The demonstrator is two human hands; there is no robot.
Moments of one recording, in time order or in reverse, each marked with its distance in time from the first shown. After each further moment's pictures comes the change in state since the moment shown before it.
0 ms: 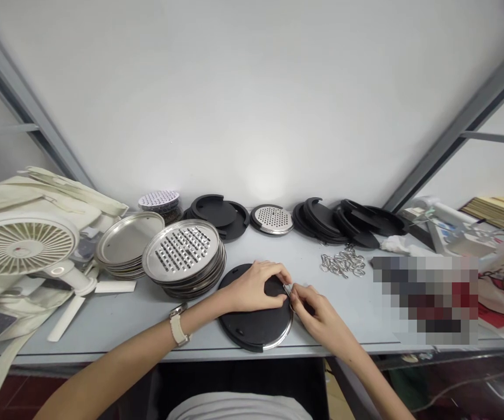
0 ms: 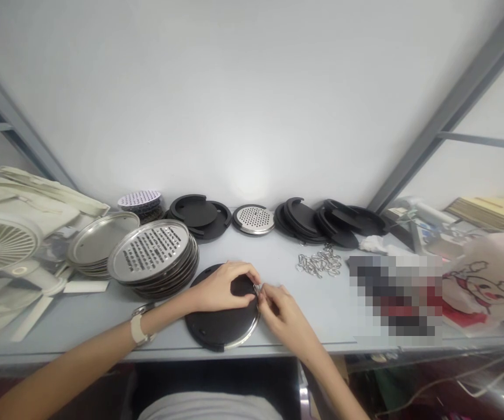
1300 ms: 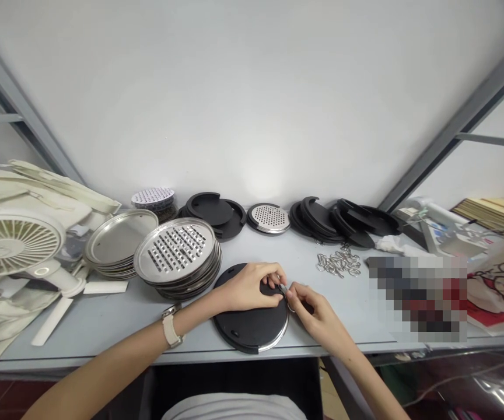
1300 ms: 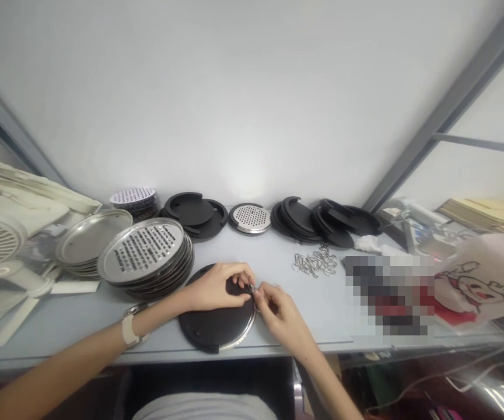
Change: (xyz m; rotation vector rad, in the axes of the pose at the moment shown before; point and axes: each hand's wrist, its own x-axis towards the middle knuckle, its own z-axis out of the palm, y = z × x) left_hand 0.001 -0.004 0.000 -0.141 -0.021 -0.042; right_hand 0.002 -0.002 -0.002 0.169 0.011 0.073
